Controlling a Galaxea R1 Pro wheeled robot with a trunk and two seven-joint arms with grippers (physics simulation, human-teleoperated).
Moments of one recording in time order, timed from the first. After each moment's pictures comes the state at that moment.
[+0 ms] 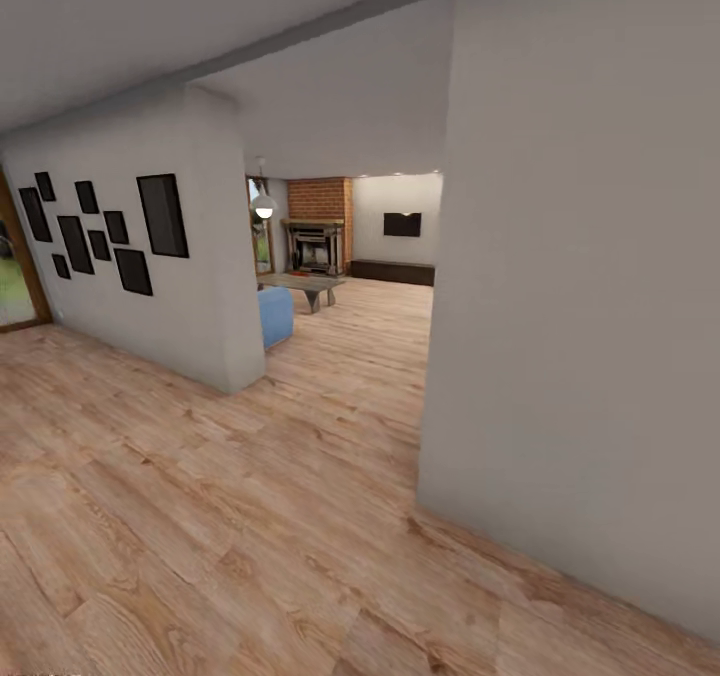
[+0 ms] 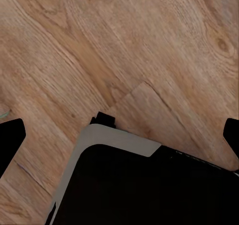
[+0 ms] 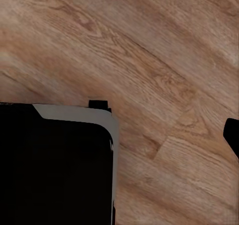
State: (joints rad) left arm -0.21 0.06 0.10 0.00 0.30 -0.07 -0.02; right arm -0.13 -0.03 0.55 0.03 -0.48 -0.19 -0.05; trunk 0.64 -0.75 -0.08
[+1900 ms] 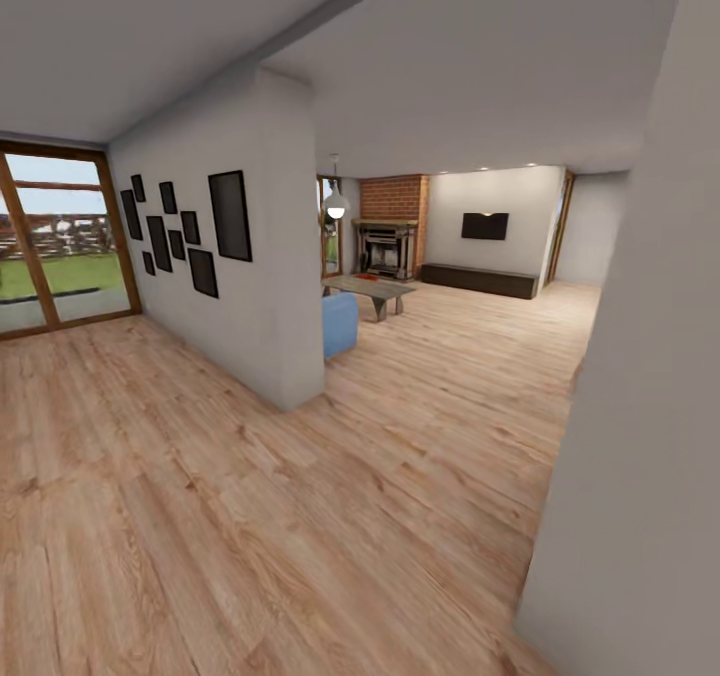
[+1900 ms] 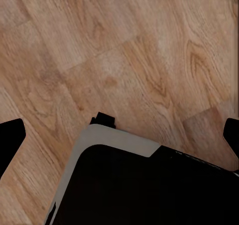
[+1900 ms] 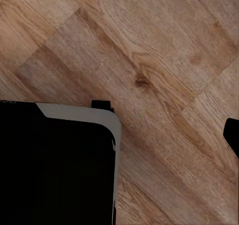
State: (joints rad) left arm -0.21 0.06 0.10 0.00 0.30 -0.07 -0.02; right arm -0.13 -0.03 0.56 0.03 -0.47 -0.19 -0.04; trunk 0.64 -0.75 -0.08
